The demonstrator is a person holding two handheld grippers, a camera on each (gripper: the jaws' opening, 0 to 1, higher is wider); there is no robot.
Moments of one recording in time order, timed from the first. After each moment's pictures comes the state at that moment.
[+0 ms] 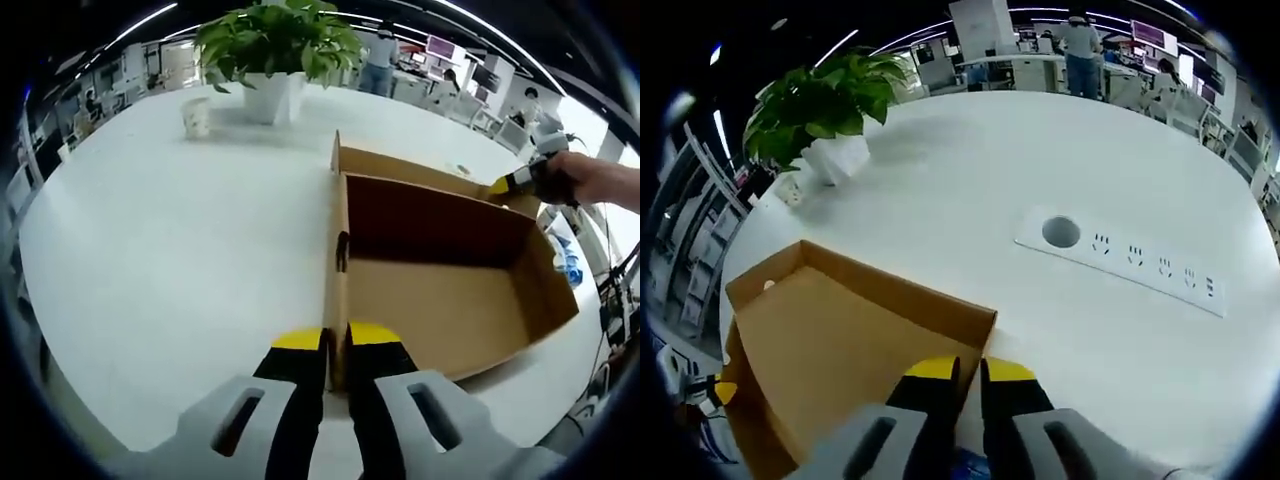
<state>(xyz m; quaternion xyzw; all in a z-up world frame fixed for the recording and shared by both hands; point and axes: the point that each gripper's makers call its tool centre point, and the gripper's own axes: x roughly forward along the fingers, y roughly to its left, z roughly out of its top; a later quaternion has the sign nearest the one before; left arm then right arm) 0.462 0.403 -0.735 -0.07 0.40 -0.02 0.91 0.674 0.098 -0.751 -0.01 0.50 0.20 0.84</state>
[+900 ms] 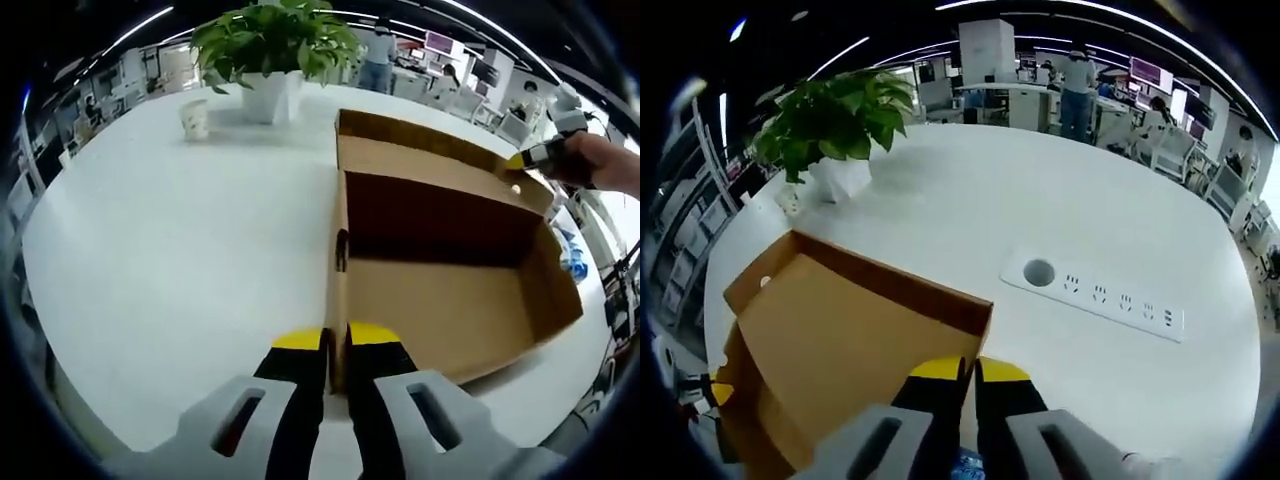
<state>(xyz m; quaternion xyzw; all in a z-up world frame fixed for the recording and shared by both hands) 0.462 0.401 -0.738 -0.06 0.40 -0.01 0.91 0.673 0.091 -0.696 -0.04 0.43 0.17 0.89</state>
